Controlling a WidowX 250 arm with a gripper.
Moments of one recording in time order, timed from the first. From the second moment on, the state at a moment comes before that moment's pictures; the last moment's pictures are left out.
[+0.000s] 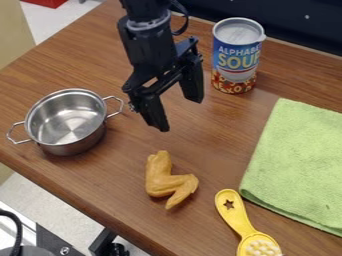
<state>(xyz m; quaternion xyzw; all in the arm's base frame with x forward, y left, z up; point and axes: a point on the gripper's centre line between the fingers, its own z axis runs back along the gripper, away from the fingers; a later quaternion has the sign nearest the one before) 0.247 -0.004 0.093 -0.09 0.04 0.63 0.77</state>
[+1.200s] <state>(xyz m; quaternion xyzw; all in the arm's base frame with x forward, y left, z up) 0.336 -0.087 0.094 -0.10 0.06 0.69 0.71</state>
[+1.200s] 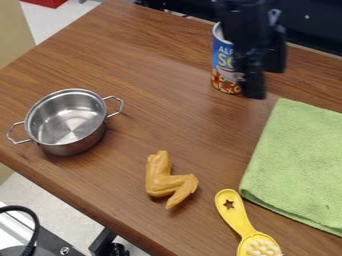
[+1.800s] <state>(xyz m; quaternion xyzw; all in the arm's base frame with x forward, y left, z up) 0.380 -0.093 0.092 -0.07 -0.01 0.74 0.67</state>
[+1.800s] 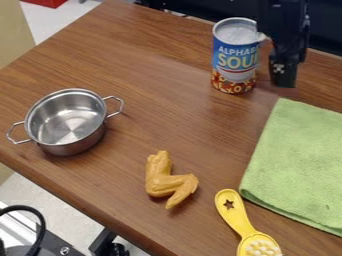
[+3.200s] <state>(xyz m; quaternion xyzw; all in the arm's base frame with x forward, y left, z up) 0.377 -0.011 0.078 0.00 -0.04 0.72 0.69</state>
